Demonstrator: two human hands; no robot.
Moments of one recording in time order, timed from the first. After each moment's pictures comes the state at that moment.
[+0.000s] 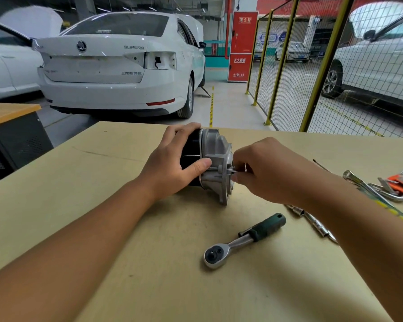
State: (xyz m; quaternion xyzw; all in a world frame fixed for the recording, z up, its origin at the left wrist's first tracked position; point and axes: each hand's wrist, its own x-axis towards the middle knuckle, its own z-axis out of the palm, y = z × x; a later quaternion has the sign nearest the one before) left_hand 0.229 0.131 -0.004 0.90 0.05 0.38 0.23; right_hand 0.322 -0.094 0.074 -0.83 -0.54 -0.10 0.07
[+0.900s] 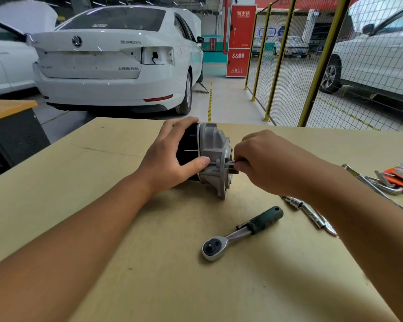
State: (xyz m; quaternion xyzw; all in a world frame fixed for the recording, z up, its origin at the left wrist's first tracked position) left_hand 0.230 0.134 -0.005 0.89 0.04 0.38 0.24; right_hand 0.321 -0.094 0.077 -0.83 -0.55 -0.11 0.02
